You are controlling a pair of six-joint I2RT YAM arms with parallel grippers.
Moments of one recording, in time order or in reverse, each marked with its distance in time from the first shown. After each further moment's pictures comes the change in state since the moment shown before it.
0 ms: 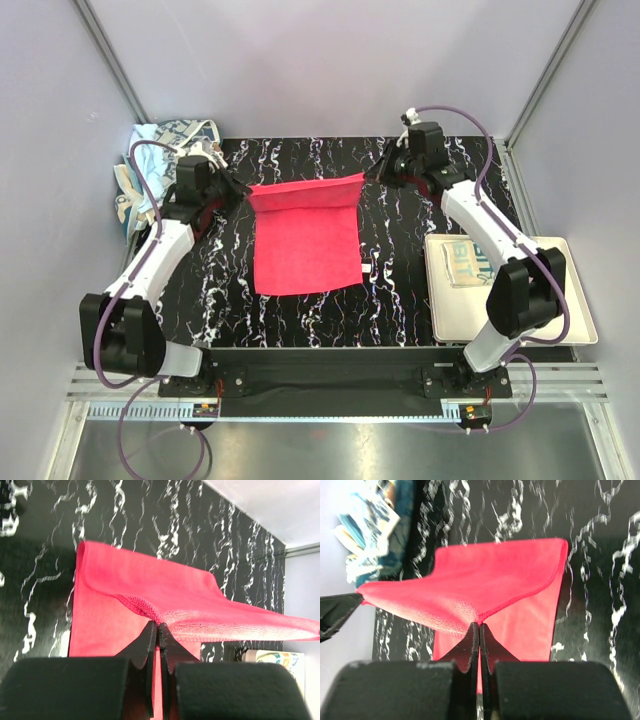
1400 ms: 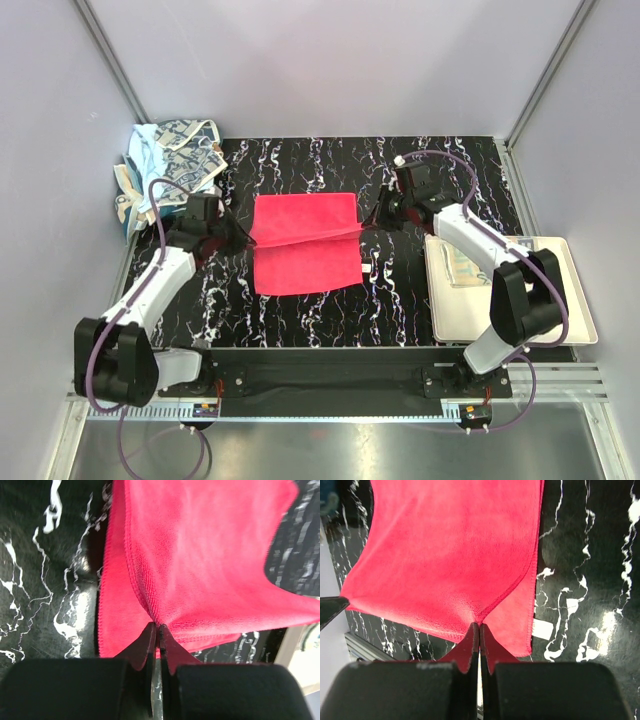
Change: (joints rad) left arm -0.048 -0.142 -0.255 -0.214 0.023 -0.002; right arm 0.055 -0.047 -0.312 -0.031 -0.039 0.039
